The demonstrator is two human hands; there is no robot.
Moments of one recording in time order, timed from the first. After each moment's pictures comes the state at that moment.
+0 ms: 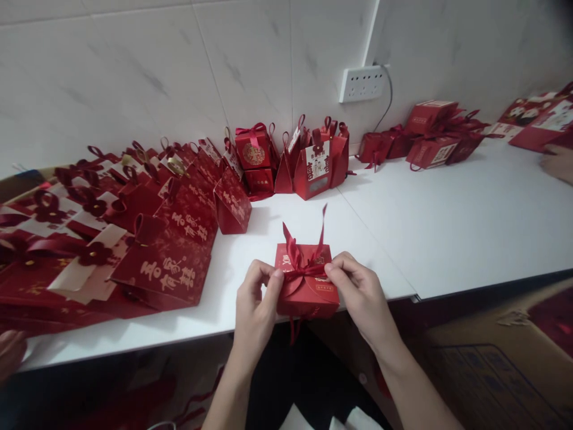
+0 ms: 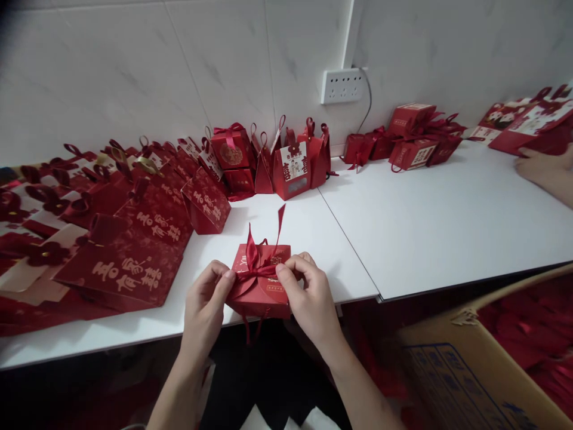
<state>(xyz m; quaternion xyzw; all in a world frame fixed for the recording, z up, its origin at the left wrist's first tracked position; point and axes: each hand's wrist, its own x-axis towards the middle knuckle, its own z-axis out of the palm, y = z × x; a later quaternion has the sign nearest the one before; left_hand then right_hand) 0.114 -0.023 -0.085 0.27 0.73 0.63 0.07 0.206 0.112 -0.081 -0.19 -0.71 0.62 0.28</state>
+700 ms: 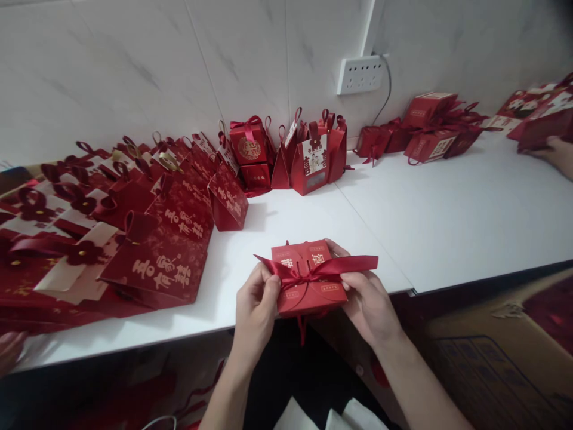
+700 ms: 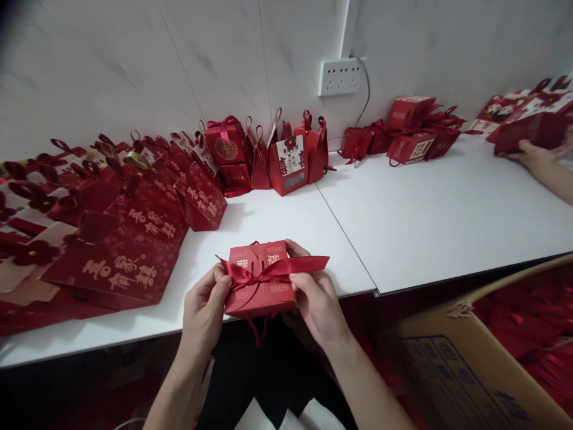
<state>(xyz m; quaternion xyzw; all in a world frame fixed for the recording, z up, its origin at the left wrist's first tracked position) 0.118 -0.022 -0.090 0.26 0.71 0.65 0.11 0.215 0.116 -0.093 -0.18 -0.47 0.83 0.23</state>
